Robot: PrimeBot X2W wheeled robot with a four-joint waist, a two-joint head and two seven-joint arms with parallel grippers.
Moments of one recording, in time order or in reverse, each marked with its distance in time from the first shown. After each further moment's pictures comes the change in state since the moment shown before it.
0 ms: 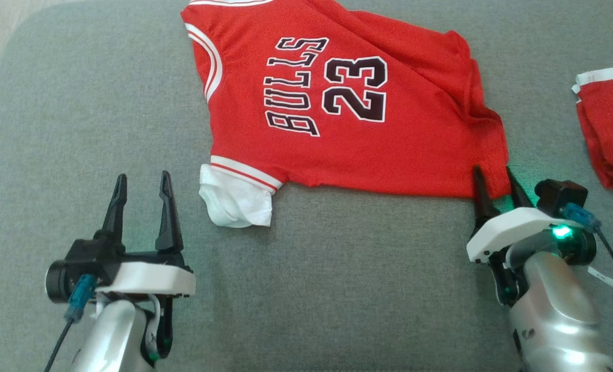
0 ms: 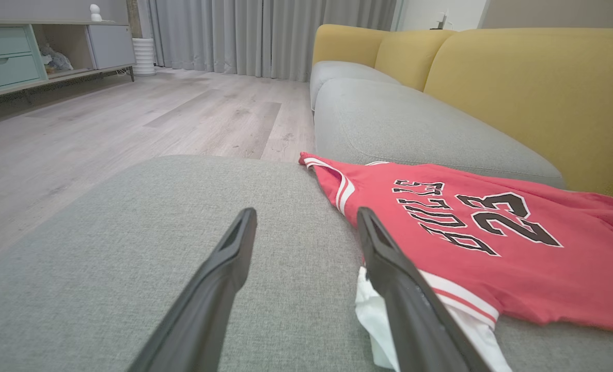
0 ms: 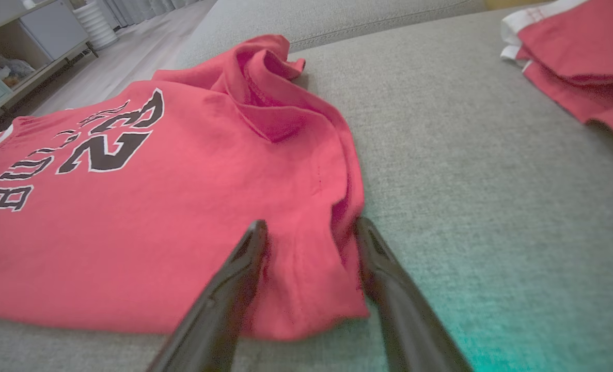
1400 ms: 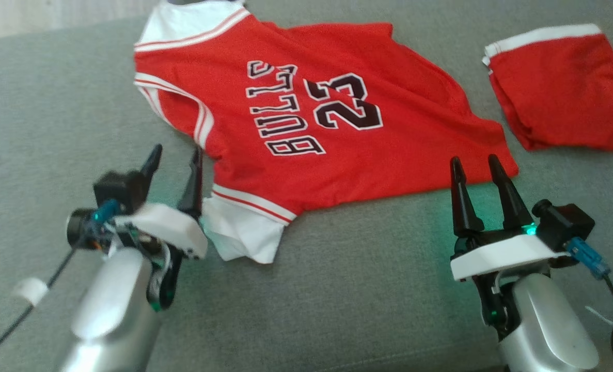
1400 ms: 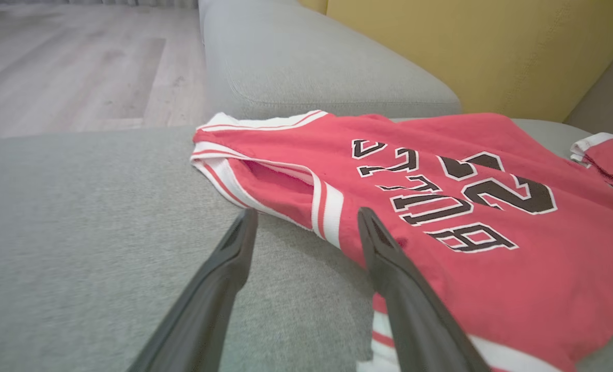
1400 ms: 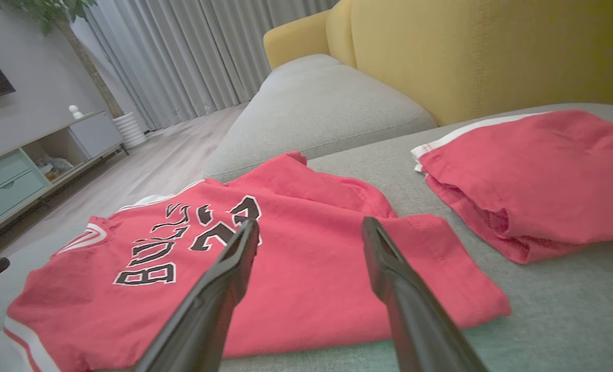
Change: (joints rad) left arm -0.222 0.003 -0.089 0.219 -0.023 -0.106 0.194; right arm 0.211 0.003 0.147 -0.431 0.100 0.000 -0.091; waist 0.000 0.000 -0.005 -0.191
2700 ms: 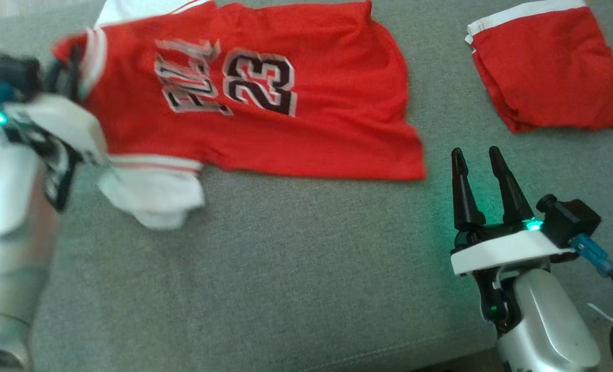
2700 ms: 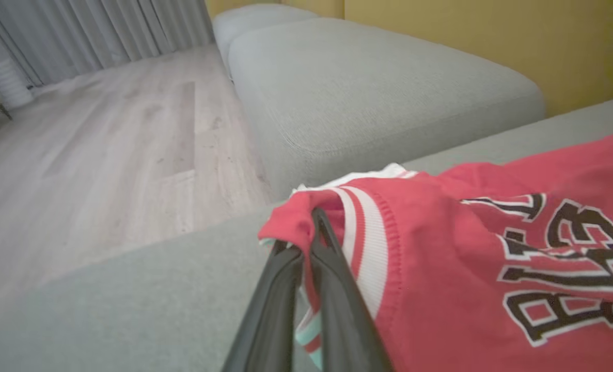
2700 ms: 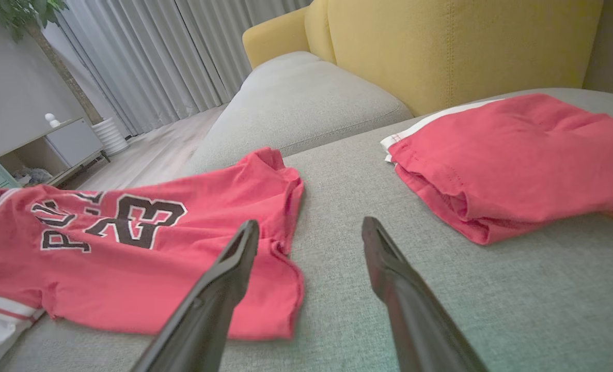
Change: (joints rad) left arm -0.405 0.187 -0.020 0.305 0.053 -0.063 0.034; right arm -0.005 0.000 0.011 -0.035 0.043 0.000 0.000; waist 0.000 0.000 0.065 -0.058
